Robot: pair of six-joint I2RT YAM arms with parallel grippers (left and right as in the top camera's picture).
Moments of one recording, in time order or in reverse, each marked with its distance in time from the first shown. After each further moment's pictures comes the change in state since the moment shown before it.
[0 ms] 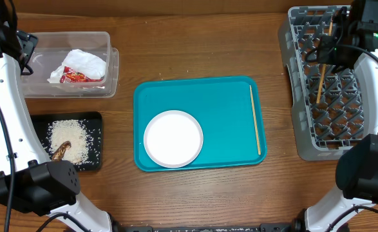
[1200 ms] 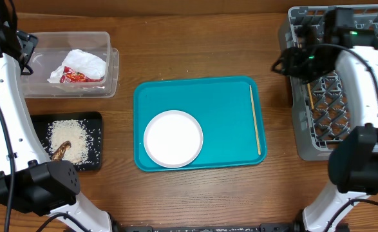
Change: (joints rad) left arm 0.000 0.000 0.000 0.000 0.000 0.000; right arm 0.138 0.054 -0.002 -0.244 -0.451 0.046
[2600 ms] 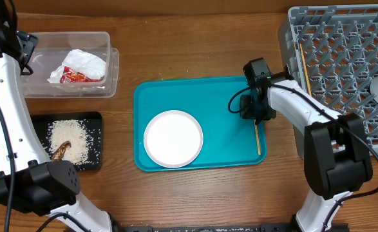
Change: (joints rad) left arm 0.000 0.000 0.000 0.000 0.000 0.000; right arm 0.327 0.000 -0.493 0.362 0.504 0.348
